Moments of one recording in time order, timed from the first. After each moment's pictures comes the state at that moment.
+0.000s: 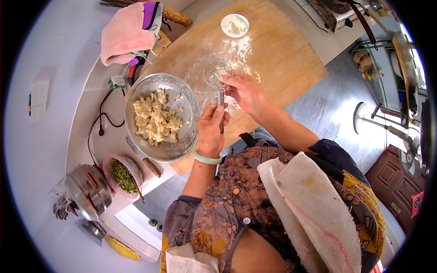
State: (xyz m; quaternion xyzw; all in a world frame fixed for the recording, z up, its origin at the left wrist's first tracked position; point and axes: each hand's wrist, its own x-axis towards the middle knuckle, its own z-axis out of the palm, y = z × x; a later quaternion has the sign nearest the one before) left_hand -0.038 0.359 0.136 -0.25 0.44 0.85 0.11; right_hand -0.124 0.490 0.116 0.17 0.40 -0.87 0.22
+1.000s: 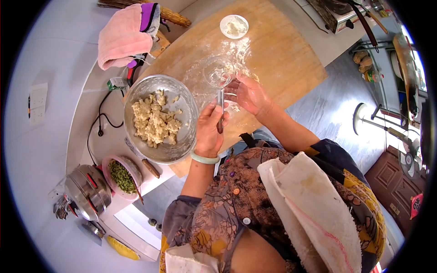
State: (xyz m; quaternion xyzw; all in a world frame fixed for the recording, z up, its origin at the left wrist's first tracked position) left_hand -0.047 0.358 0.137 -0.22 0.38 0.89 0.13; right_hand -0.122 0.518 0.100 0.13 0.23 -0.92 0.30
